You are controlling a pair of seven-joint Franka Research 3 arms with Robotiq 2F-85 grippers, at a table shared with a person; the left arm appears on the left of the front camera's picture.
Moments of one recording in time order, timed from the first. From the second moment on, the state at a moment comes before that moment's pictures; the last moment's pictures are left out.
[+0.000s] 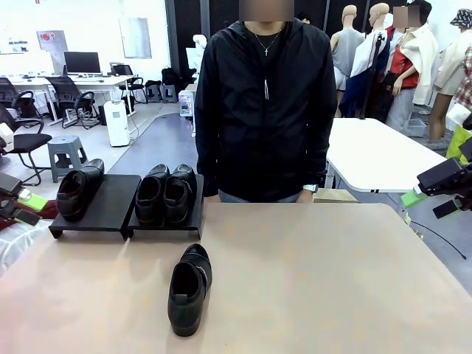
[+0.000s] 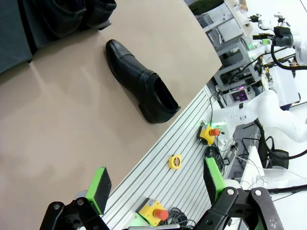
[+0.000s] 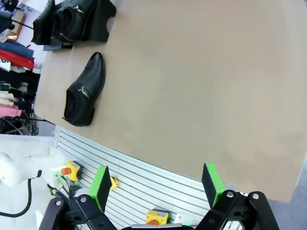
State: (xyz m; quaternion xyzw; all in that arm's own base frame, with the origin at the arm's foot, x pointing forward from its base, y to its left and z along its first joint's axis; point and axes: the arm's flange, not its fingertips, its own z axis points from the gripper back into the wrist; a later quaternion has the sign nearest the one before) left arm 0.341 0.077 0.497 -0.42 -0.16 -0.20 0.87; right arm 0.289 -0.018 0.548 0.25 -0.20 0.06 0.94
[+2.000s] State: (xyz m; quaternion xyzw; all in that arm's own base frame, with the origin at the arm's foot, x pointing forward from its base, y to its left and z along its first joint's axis) left arm 0.328 -0.233 0.419 -0.18 -0.09 -0.10 0.97; right arm 0.289 -0.018 0.549 0.25 -0.20 0.06 0.94
